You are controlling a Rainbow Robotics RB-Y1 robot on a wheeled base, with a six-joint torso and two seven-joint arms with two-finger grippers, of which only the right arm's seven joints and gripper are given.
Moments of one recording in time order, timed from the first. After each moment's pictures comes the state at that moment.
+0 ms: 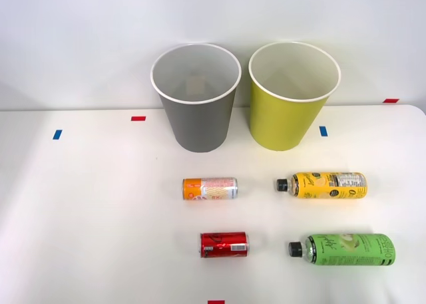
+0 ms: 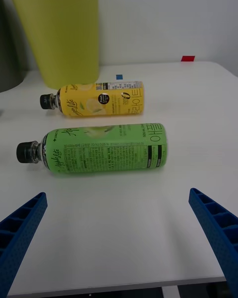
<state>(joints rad) 1.22 -0.09 0.01 -1.96 0.37 -0.73 1.08</state>
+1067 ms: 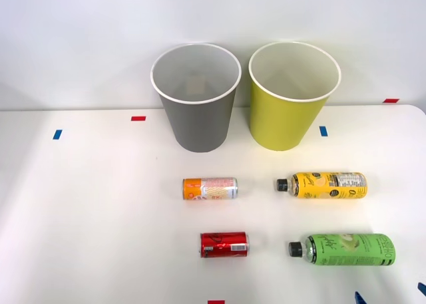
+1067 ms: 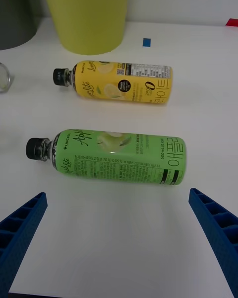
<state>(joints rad) 1.29 -0.59 0.09 -2.52 0.23 0.05 1.03</state>
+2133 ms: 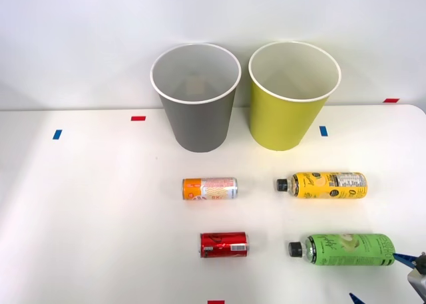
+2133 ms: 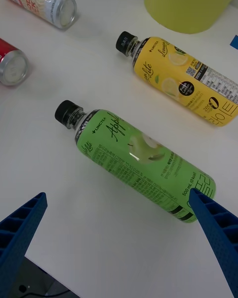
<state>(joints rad) 1.11 -1.21 0.01 -2.59 0.07 0.32 1.04</state>
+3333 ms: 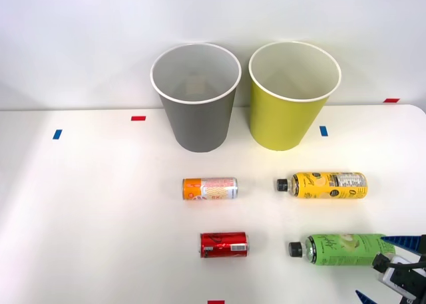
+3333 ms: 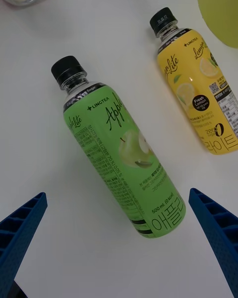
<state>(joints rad) 0.81 -1.52 0.22 -2.62 0.13 0.59 1.10</state>
